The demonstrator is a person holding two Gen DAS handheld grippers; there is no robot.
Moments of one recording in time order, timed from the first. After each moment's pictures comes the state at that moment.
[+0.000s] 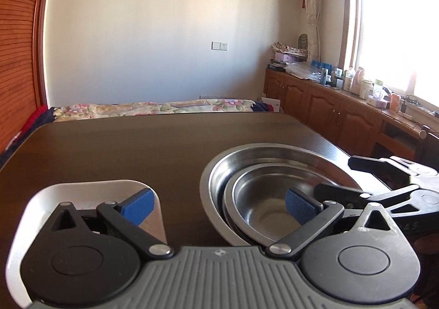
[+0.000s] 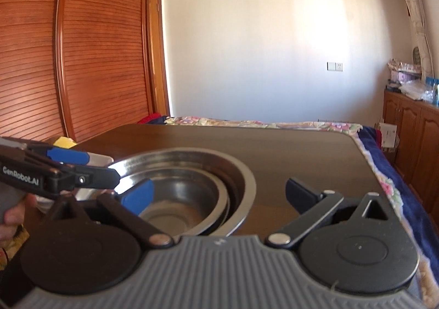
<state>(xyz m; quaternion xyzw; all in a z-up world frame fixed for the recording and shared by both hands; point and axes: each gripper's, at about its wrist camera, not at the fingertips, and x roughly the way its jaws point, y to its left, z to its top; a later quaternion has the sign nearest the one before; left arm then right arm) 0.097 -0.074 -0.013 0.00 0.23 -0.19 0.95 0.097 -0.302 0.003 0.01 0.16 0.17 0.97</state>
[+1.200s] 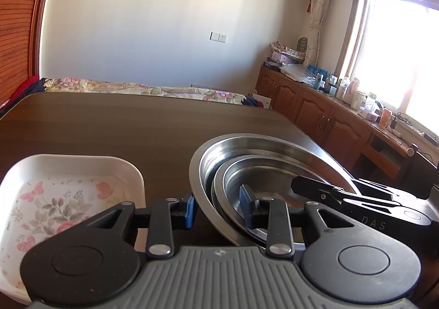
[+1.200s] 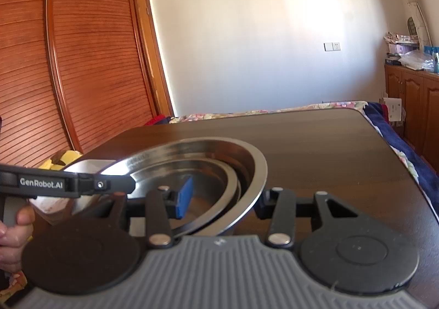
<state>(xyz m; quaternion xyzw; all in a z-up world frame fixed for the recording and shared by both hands) 0.094 -0.071 -0.020 -0.06 0.26 -0.21 0.94 0.098 -0.303 -0.002 0.07 0.18 0.17 0.97</state>
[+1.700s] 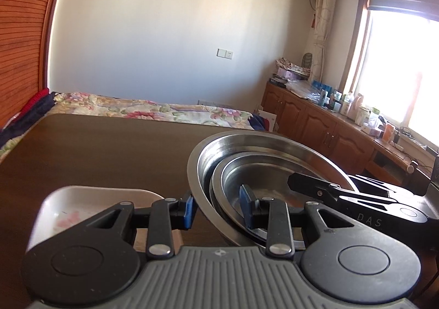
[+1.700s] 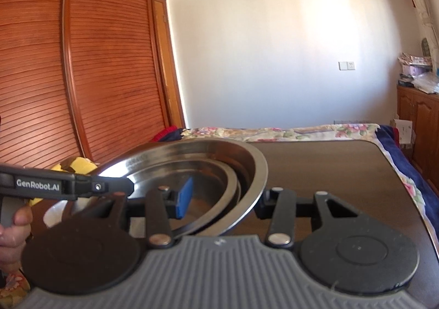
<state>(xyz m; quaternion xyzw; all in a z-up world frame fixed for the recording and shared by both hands) 0.087 -0.040 0.014 -0.07 0.23 -0.19 0.95 0.104 -0.278 0.028 0.05 0.15 0.20 0.97</state>
